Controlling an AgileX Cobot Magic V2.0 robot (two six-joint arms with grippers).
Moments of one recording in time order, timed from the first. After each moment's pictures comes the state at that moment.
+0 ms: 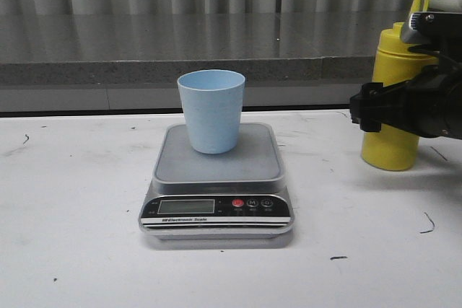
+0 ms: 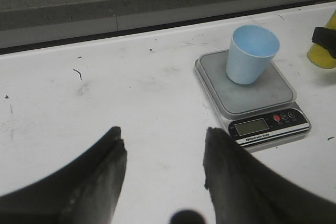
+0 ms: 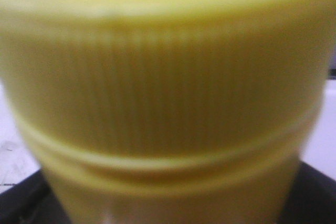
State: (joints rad) left arm -0.36 0.49 -0.76 0.05 0.86 -0.13; right arm 0.19 1.90 -0.62 0.13 -0.98 0.05
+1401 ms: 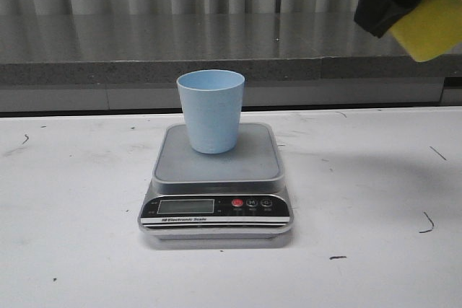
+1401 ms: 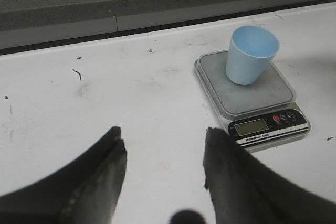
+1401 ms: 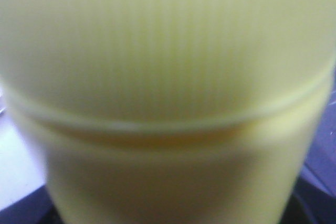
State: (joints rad) left arm -0.36 0.49 -0.76 0.05 0.86 -0.13; right arm 0.42 1.46 -1.15 -0.47 0.52 -0.08
